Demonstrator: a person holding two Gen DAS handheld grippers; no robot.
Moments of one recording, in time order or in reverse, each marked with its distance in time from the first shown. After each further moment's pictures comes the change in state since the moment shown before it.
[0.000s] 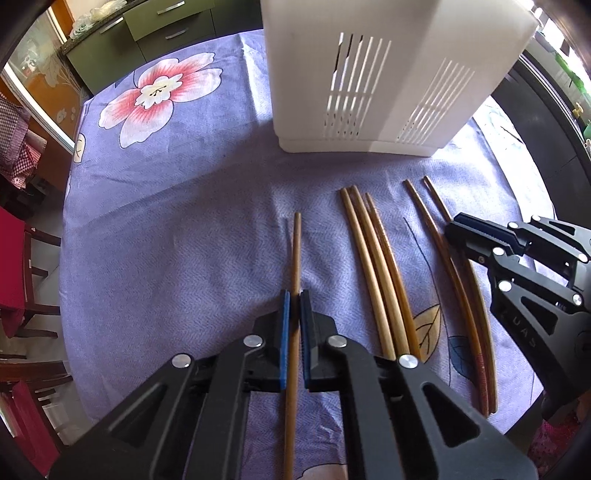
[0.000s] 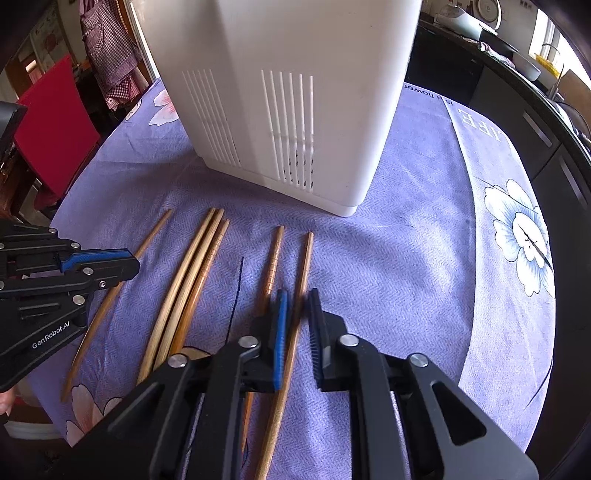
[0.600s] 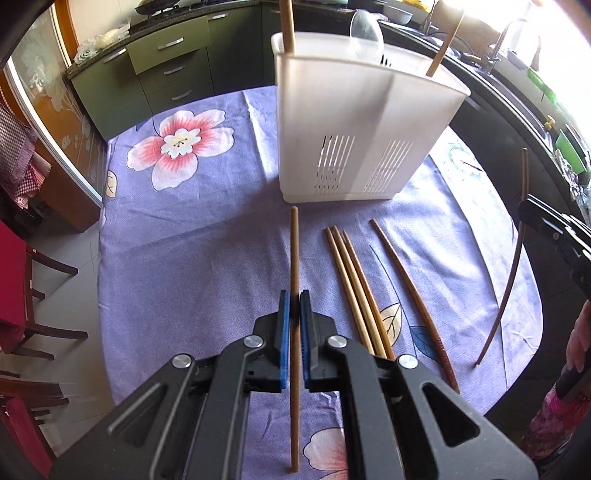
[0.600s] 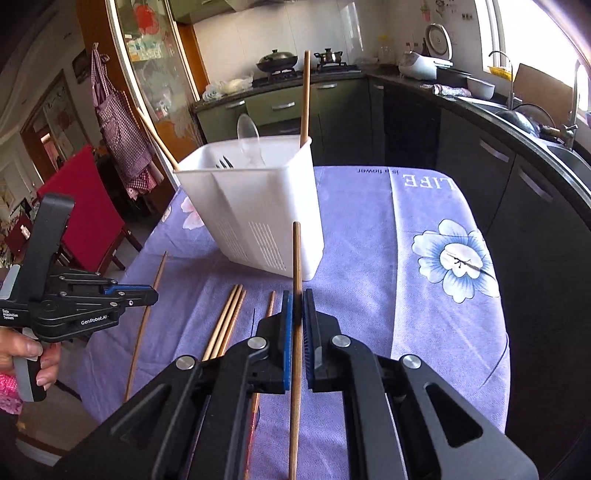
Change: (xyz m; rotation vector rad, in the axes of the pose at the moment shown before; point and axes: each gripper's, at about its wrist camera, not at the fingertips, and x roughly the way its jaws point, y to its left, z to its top) left arm -0.081 0.018 -0.012 0.034 -0.165 -0.041; right arm -0.146 -0.042 -0.034 0.113 -0.360 0.067
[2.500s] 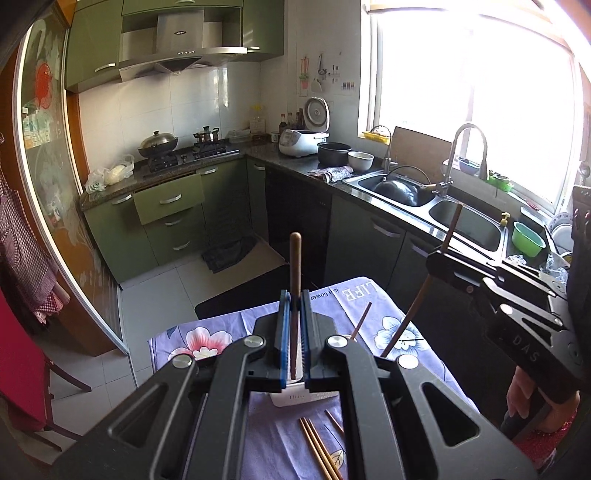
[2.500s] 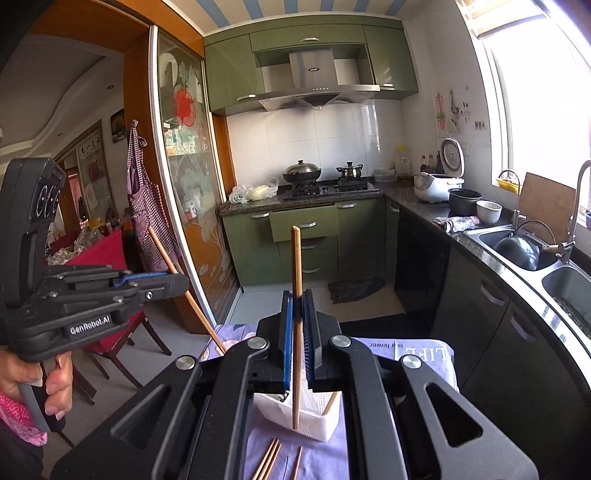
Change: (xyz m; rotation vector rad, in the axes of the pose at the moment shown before) left arm -0.211 -0.037 0.137 0.079 -0.515 -0.011; right arm -0.108 0.061 0.200 -0.085 -0.360 0.028
